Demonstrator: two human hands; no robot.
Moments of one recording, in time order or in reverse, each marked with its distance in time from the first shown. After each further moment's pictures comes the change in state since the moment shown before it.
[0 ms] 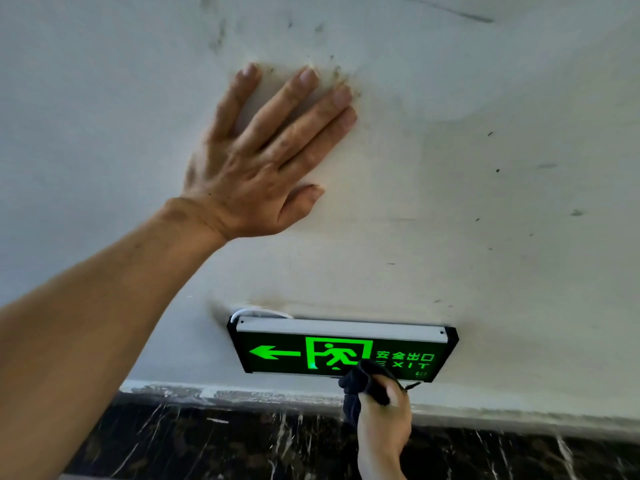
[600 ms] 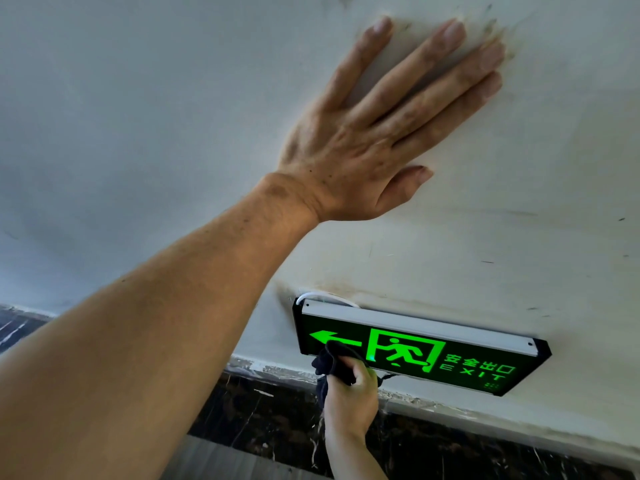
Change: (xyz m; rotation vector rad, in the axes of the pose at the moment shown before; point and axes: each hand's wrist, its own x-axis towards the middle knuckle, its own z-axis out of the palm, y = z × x) left_hand 0.004 0.003 0.004 -0.108 -0.014 -0.039; right_hand -0.073 0.002 0.095 -0.129 -0.212 -0.068
